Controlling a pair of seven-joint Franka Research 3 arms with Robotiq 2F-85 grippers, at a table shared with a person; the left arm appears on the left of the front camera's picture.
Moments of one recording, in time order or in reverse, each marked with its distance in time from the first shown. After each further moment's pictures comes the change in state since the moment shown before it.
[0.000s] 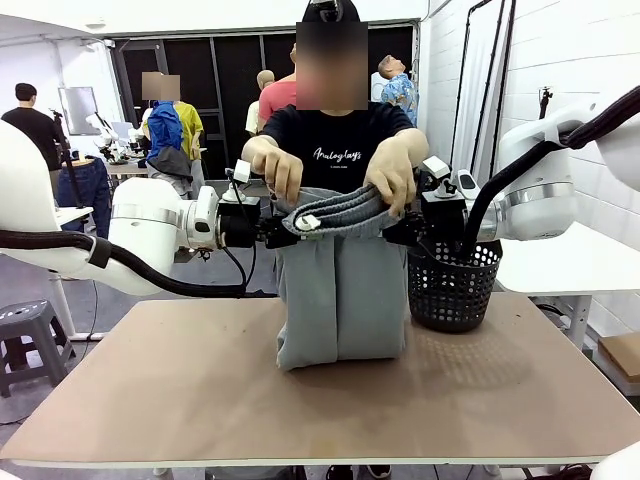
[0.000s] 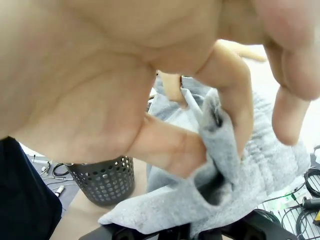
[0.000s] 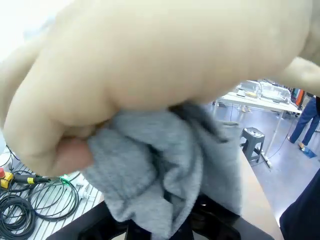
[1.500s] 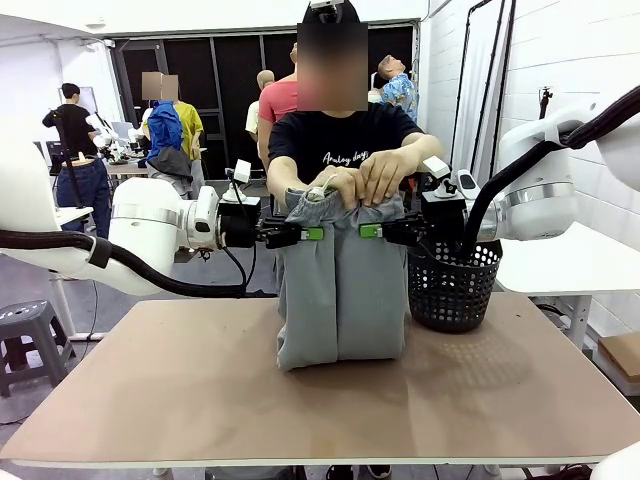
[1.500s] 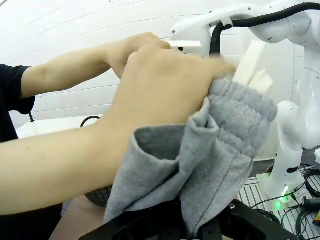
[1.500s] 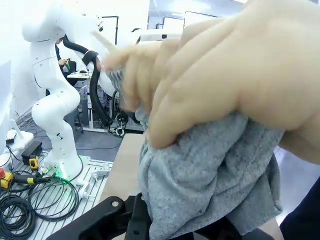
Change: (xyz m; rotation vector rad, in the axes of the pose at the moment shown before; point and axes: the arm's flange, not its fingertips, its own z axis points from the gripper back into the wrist) left arm 0.000 0.000 0.000 -0.001 0.000 0.000; right arm 0.000 0.000 0.000 0.000 0.000 0.000
